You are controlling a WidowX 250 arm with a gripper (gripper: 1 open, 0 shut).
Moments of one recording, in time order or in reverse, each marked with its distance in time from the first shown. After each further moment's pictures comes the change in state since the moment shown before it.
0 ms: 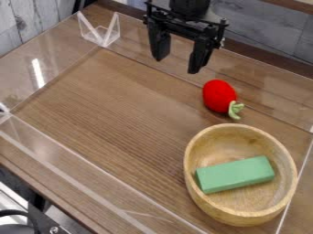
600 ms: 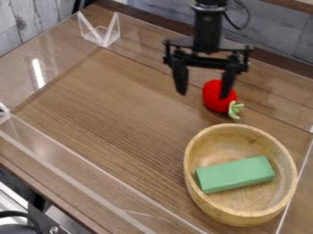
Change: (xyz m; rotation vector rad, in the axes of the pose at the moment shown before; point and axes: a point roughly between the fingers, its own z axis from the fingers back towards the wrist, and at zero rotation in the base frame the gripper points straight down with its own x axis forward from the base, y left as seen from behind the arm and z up) arm 0.011 -0.043 -0.040 -0.103 0.049 0.375
